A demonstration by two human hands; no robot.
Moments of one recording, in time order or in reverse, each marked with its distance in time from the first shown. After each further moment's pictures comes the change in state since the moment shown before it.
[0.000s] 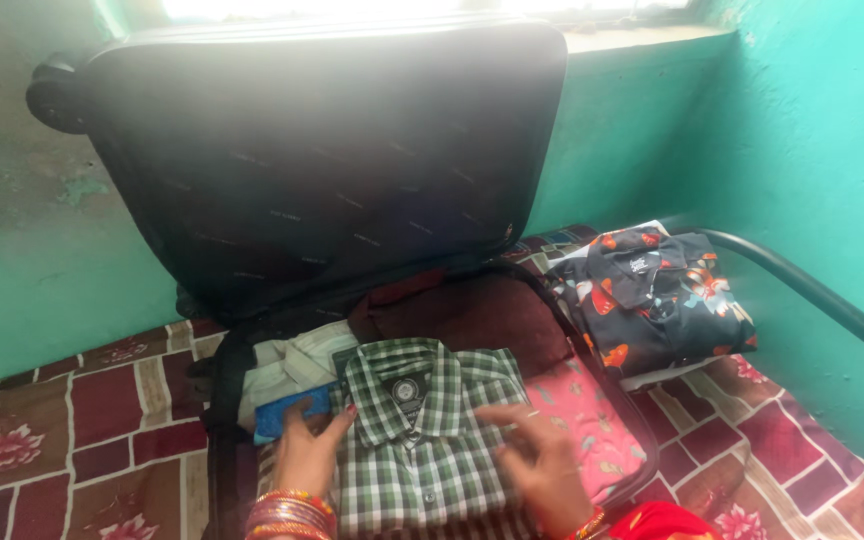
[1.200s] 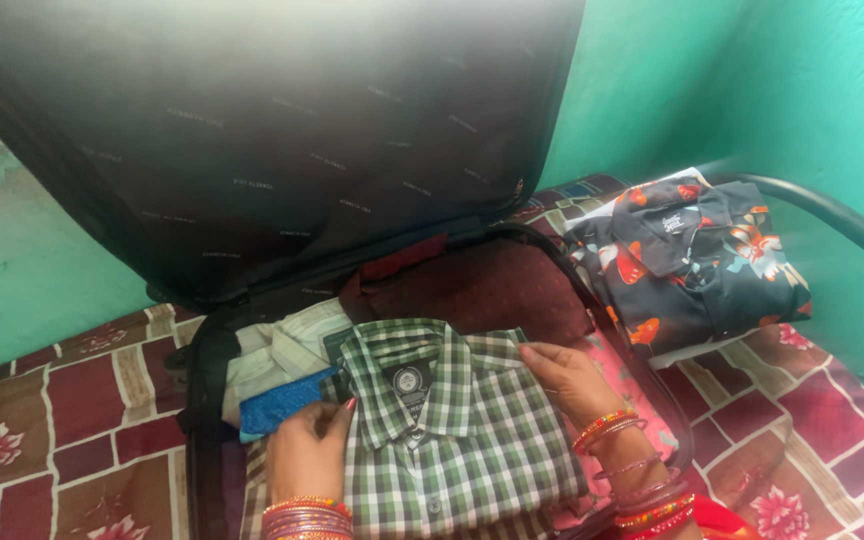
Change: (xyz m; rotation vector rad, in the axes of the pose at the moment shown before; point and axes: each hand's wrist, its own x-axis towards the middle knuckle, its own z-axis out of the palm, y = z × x) left_hand -0.019 0.035 0.009 0.316 0.083 0.071; right_hand 0.092 0.106 -0.030 0.595 -0.041 0.592
